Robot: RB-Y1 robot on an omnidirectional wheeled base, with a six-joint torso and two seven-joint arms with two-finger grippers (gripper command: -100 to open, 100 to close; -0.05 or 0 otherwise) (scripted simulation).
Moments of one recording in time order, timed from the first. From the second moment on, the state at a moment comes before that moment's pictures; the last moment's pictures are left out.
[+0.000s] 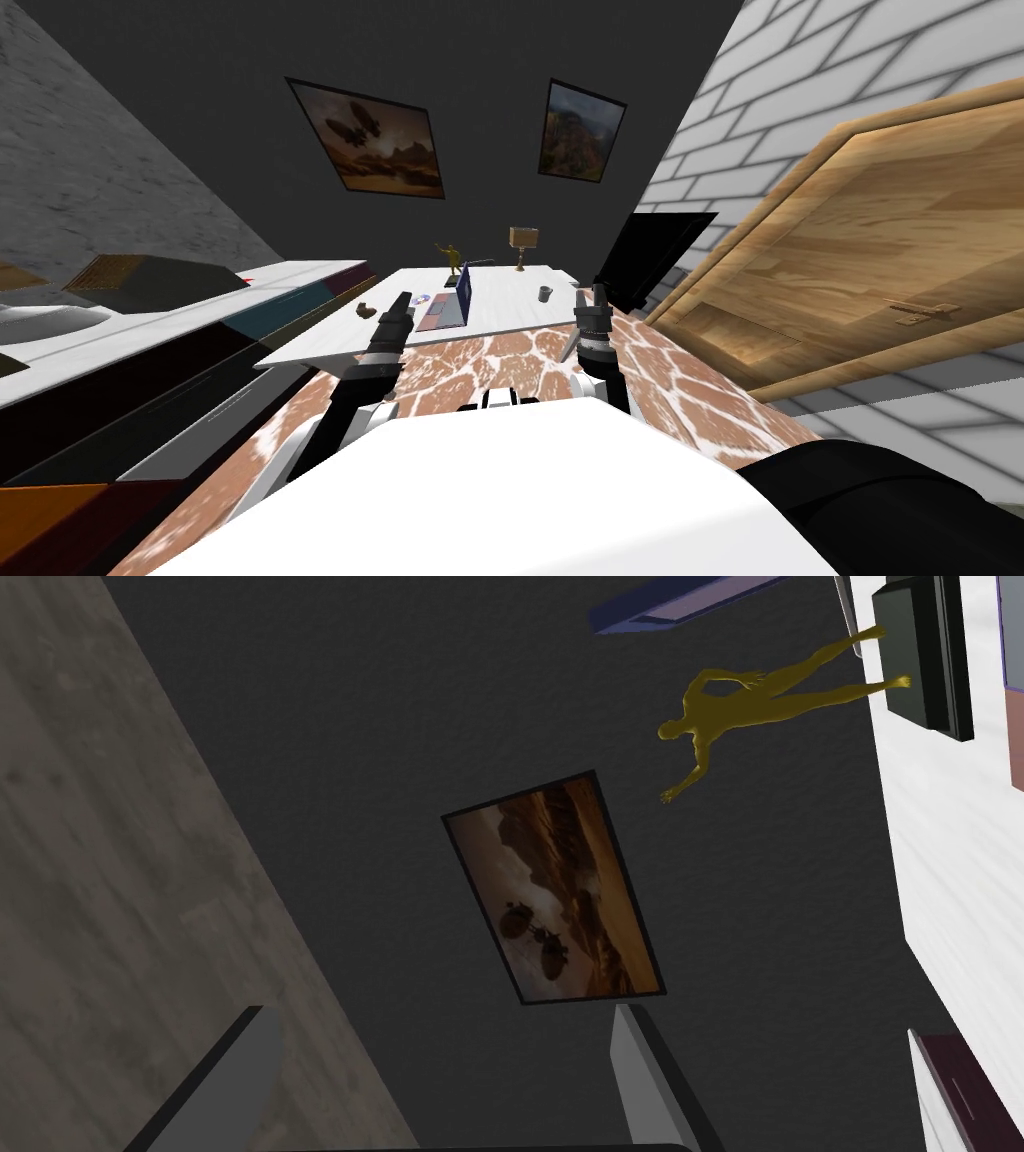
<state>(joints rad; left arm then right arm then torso) 0.54 0.15 0.02 -2.32 -0.14 -0.17 -0.08 0.46 -0.05 0.01 -2.23 -0.04 -0.56 0.04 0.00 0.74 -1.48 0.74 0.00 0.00</state>
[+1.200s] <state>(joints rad) 0.54 0.12 0.04 -2.37 -0.17 0.06 -0.10 0.46 -0.05 0.01 -2.23 -0.04 -0.56 0.04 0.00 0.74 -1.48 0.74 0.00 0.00</state>
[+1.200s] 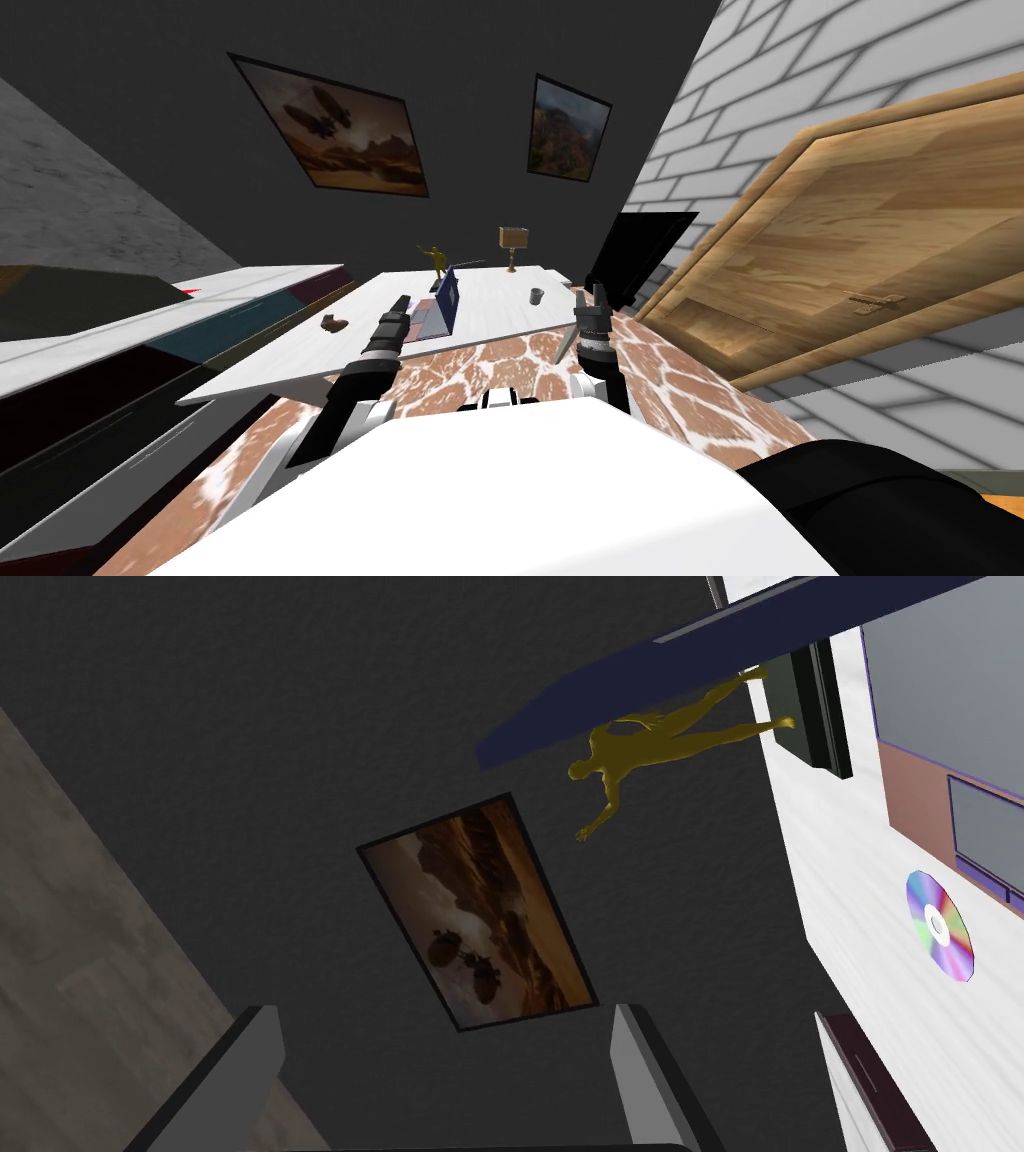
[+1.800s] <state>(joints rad) 0.54 0.15 0.05 -2.40 -0.18 0.19 -0.10 0.46 -0.05 0.01 -2.23 -0.04 -0.56 0.04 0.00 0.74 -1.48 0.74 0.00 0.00</state>
